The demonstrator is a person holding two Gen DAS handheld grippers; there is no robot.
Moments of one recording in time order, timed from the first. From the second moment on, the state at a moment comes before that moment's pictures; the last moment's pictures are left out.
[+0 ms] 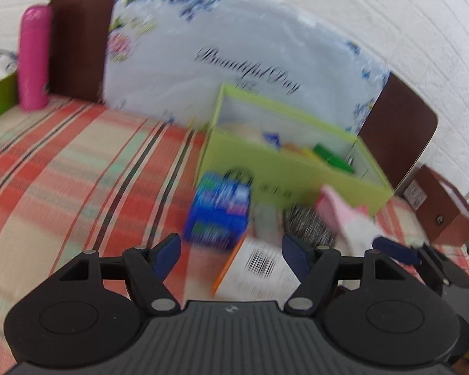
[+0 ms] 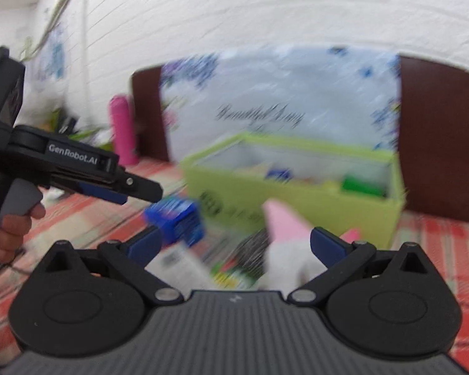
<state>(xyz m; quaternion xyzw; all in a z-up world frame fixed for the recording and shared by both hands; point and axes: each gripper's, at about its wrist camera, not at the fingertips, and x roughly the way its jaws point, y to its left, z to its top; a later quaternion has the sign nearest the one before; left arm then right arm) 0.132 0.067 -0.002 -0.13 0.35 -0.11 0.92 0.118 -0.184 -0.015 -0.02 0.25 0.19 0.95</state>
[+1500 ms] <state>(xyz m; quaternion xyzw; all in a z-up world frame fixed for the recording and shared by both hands) 0.095 0.045 -0.038 -0.05 0.39 -0.15 0.91 0.027 -0.189 -0.052 0.00 0.35 0.13 0.93</state>
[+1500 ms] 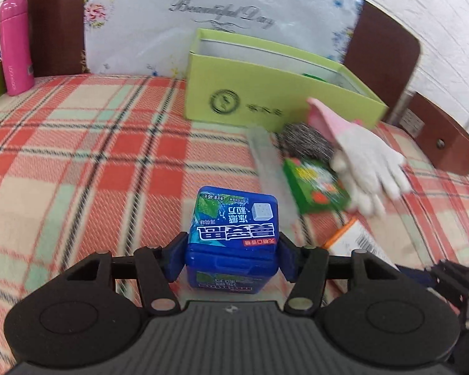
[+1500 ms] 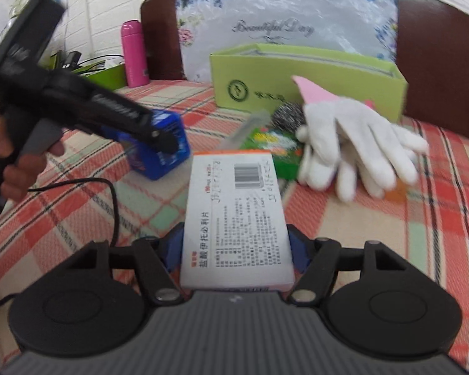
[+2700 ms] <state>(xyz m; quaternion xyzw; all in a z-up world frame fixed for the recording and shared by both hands) 0.086 0.033 -0.003 -0.05 0.33 -0.18 0.92 0.028 -0.230 -0.012 0.09 0.30 0.13 0.94</state>
